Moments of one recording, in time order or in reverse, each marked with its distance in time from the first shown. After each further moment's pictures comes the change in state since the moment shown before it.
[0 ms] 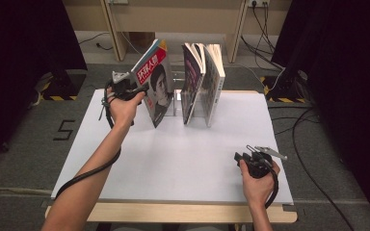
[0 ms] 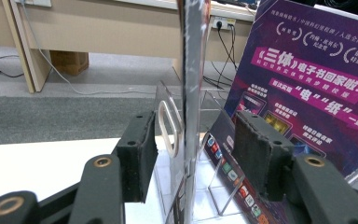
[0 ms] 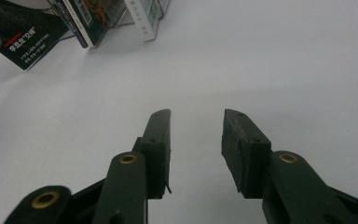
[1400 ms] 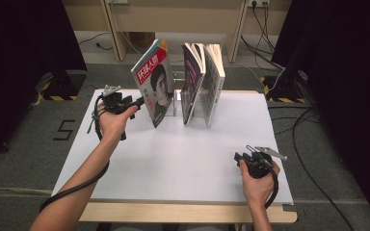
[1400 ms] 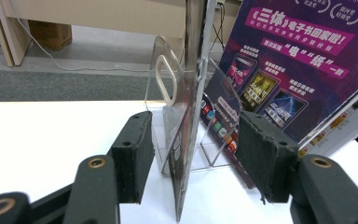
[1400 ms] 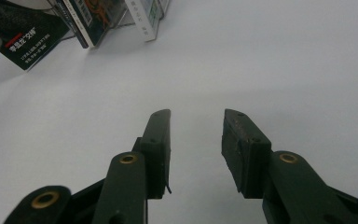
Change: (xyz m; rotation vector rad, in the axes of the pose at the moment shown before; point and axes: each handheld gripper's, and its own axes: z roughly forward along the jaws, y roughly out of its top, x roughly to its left) left arm 0.018 -0.029 -0.031 0.078 -0.065 -0.043; right arm 0.001 0.000 -0.001 0.001 -0.002 0.005
